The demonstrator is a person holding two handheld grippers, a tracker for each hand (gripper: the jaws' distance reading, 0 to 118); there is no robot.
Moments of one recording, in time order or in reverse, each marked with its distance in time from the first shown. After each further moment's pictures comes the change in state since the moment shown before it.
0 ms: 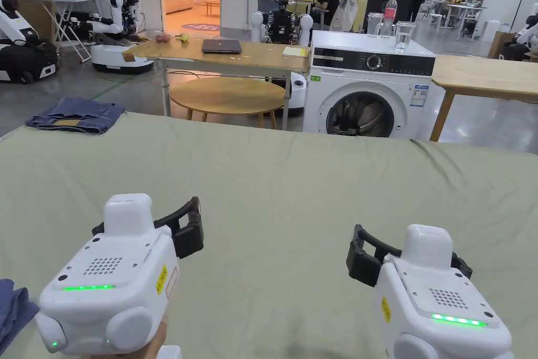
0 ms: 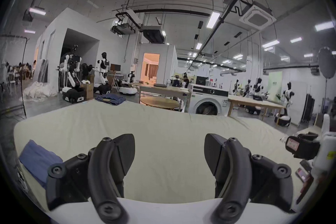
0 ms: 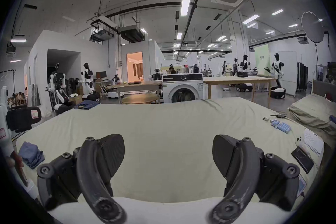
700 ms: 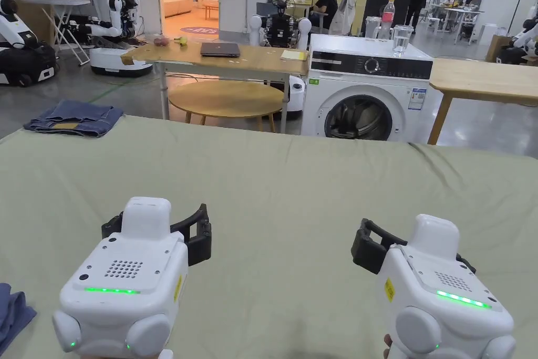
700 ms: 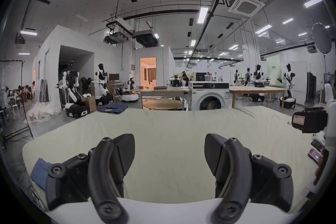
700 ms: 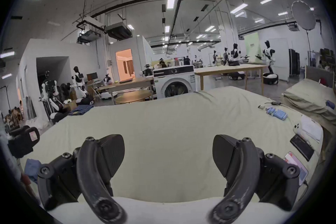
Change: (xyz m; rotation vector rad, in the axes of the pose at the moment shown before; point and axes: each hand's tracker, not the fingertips) left arm 0.017 -0.003 -0.004 -0.010 0.031 -0.170; right arm 0.005 0.017 -0.007 -0.064 -0.042 -0.116
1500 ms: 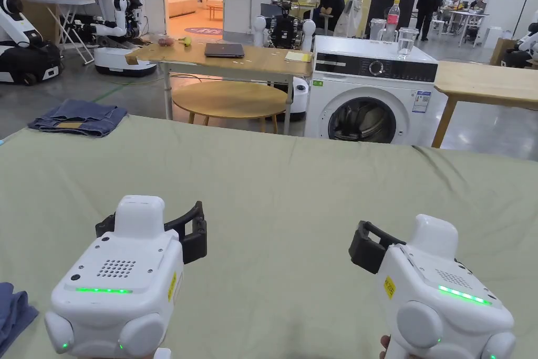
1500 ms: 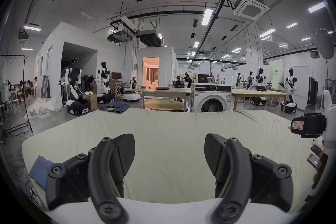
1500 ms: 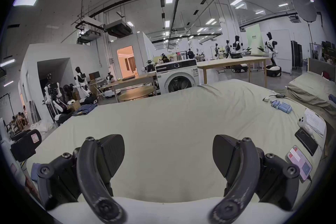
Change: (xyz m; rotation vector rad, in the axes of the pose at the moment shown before) left arm -0.009 0.003 0.000 0.015 0.014 0.025; right arm -0.009 0.003 -0.006 -0.050 0.007 -0.024
